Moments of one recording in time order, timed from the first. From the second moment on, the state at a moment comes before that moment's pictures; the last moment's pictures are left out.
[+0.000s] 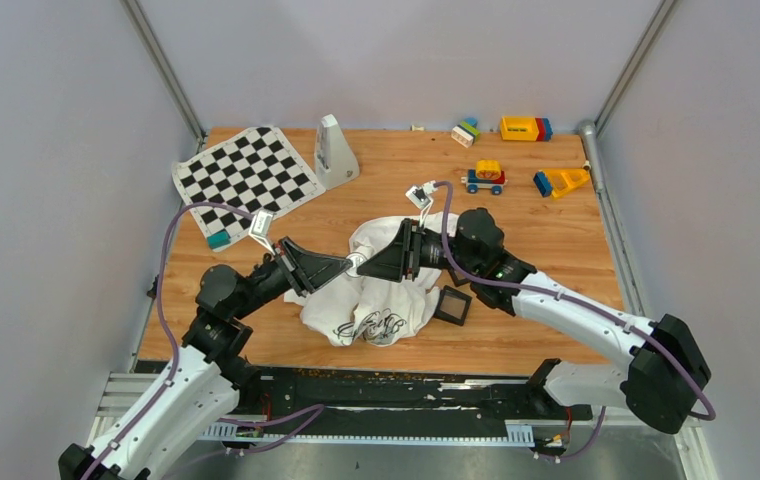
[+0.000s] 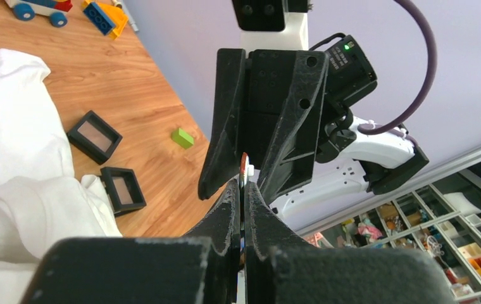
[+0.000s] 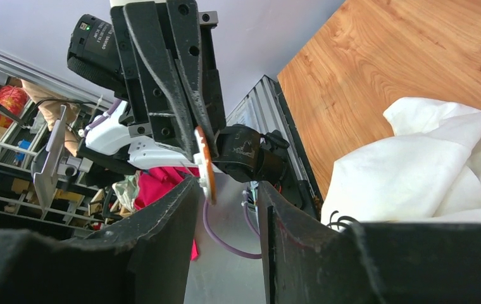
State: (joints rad) left arm -0.51 0.55 0.43 0.30 0.51 -1.03; right arm 0.80 1.21 0.81 0.39 -0.61 0.89
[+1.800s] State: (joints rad) left arm -0.51 0.54 0.36 0.43 0.48 -1.05; right arm 0.83 1.28 0.86 0.40 -0.60 0.90
